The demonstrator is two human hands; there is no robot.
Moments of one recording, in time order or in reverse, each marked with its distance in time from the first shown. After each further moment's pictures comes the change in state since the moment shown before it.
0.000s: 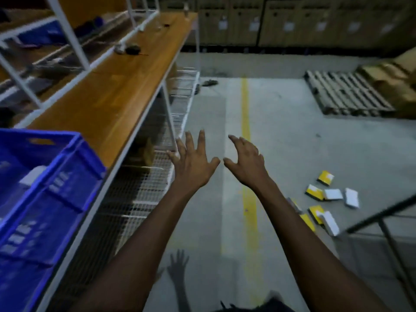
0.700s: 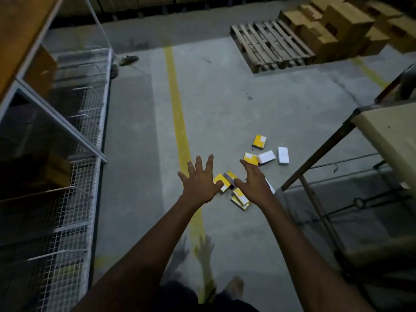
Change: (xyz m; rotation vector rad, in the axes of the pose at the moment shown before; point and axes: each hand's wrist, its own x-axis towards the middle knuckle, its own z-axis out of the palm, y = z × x) left_hand 0.034 0.379 0.249 0.080 -0.442 0.301; right_hand -0.049 0.453 -0.118 0.226 -0.013 0.486
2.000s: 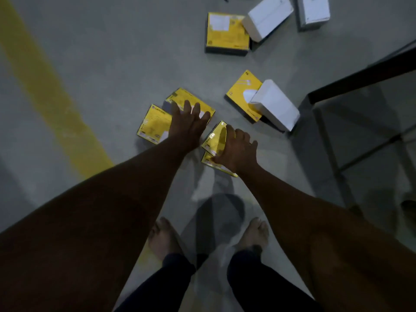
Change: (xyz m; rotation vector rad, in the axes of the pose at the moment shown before) left_hand 0.587 -0.033 0.676 0.609 -0.232 0.628; right_hand 0.398 0.578 0.419 -0.499 -0.233 0.470
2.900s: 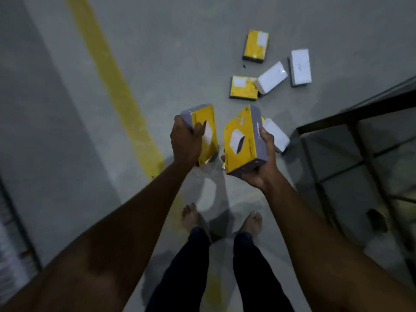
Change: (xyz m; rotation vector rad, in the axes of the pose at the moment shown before) left_hand -0.191 -0.073 -0.255 -1.272 0.551 -0.750; right_hand -0.187 -0.074 -0.274 2.128 -0.647 0.199
